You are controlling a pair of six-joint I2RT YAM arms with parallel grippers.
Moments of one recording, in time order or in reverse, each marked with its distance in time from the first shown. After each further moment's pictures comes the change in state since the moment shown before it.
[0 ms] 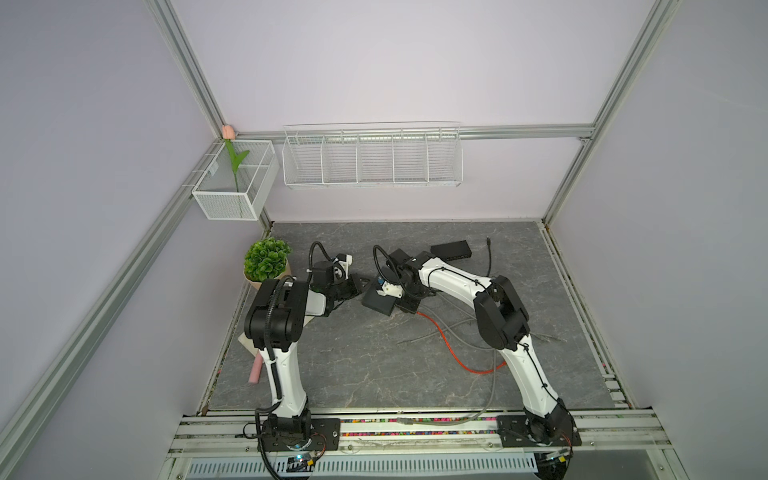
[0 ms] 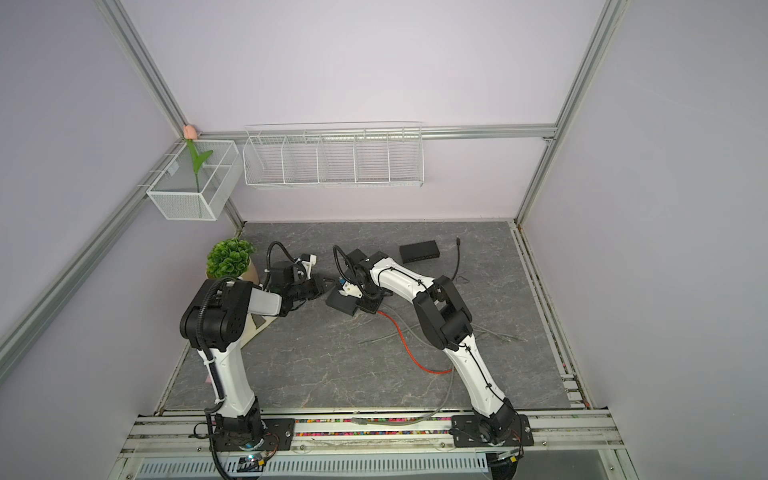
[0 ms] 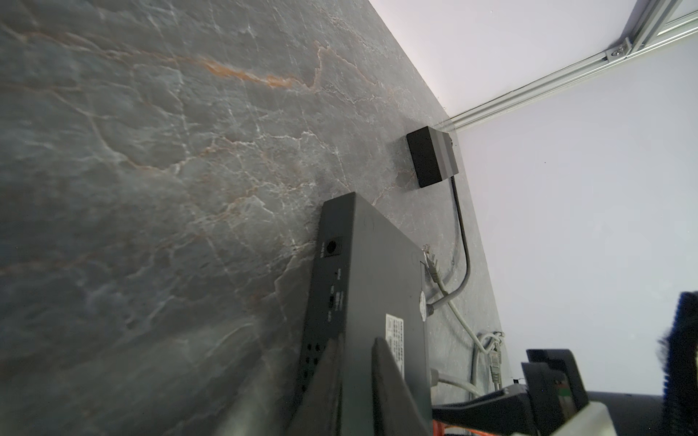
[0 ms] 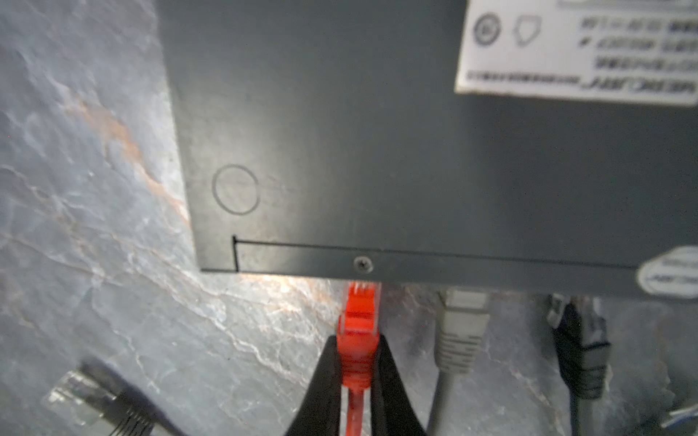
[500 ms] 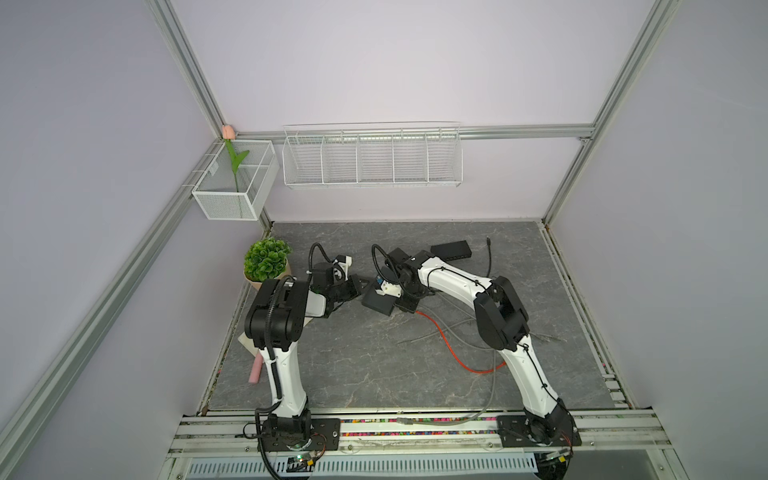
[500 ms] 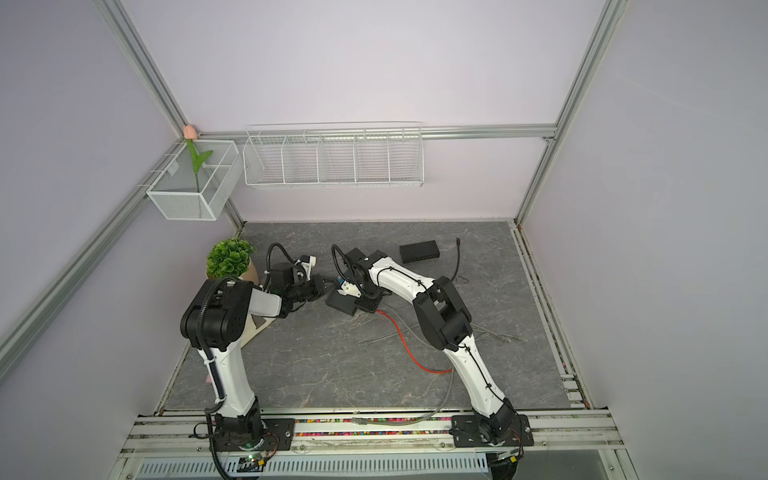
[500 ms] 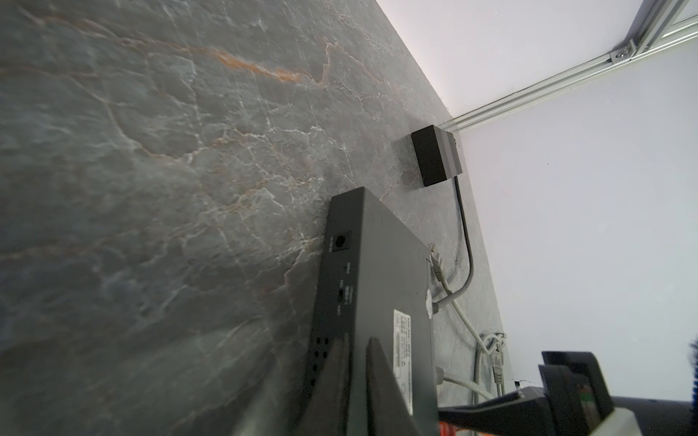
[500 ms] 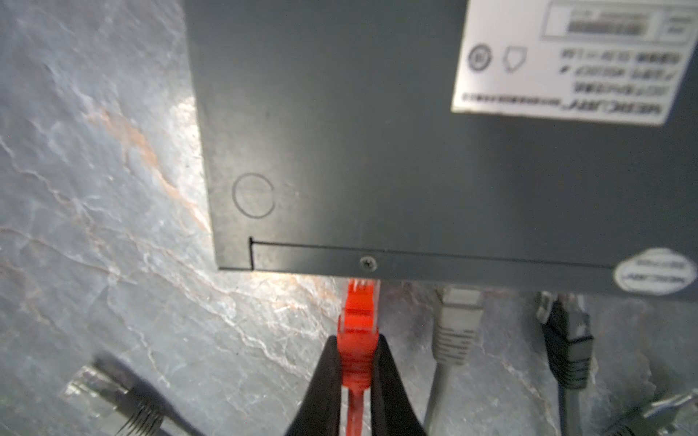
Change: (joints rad) left arm 0.000 0.005 -0.013 0.012 -0.005 -0.003; right arm 0.005 0.000 0.026 -0.017 0.008 0.000
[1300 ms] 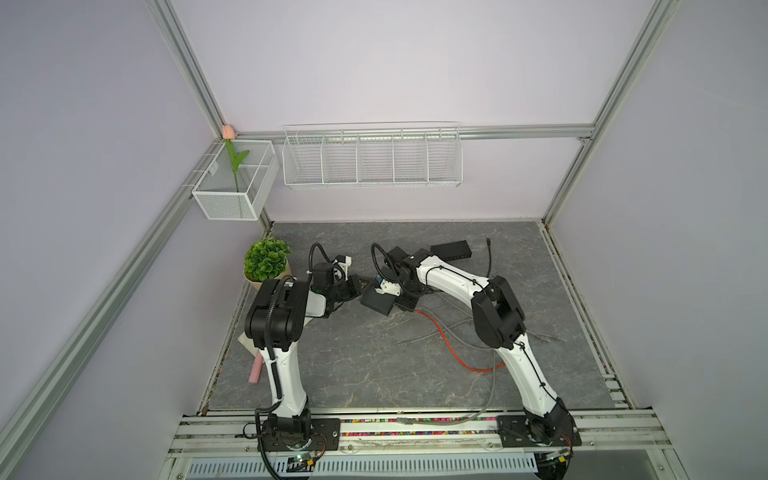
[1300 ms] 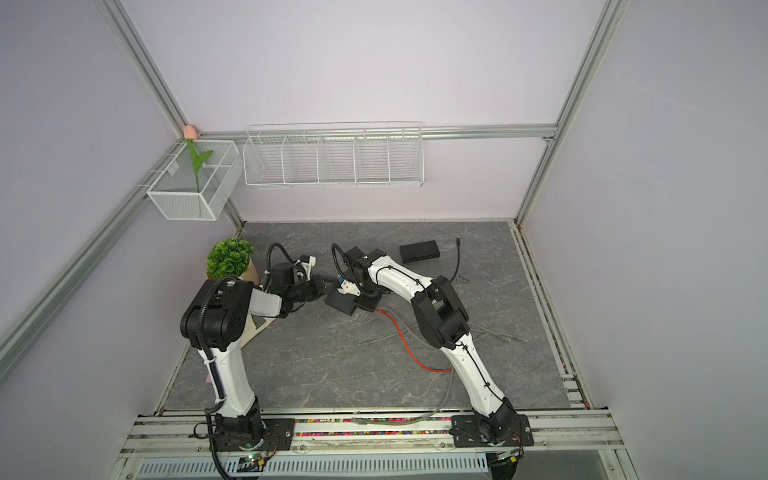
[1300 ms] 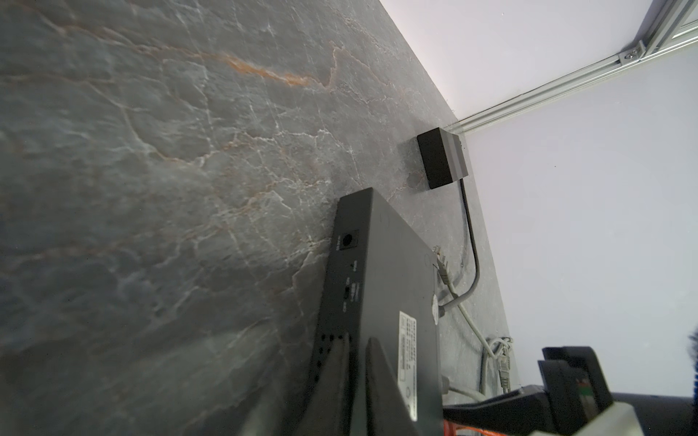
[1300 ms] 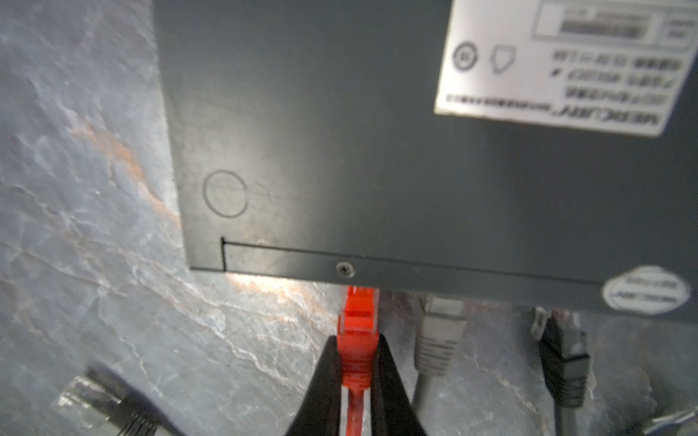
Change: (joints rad) left arm -0.003 0.000 0.000 -0.005 -0.020 0.008; right arm -0.008 0.039 0.054 -0.028 -0.011 0.001
